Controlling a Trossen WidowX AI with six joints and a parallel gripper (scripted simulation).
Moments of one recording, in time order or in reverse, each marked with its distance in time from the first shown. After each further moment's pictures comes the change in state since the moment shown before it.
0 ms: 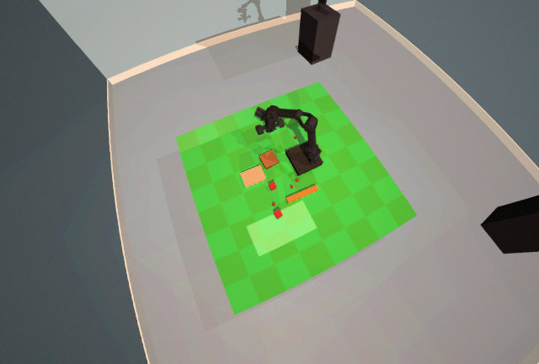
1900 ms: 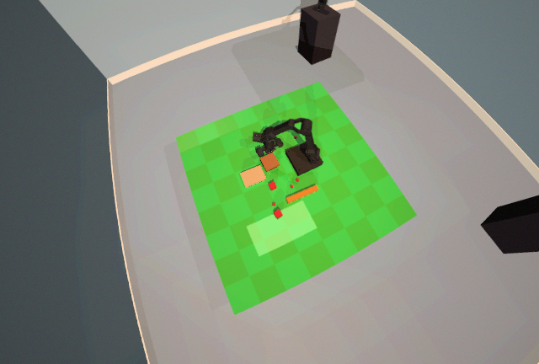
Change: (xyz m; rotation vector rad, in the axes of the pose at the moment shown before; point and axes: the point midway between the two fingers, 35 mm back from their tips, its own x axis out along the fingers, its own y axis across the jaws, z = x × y) arm 0.079 0.042 -0.117 -0.115 0.116 -0.019
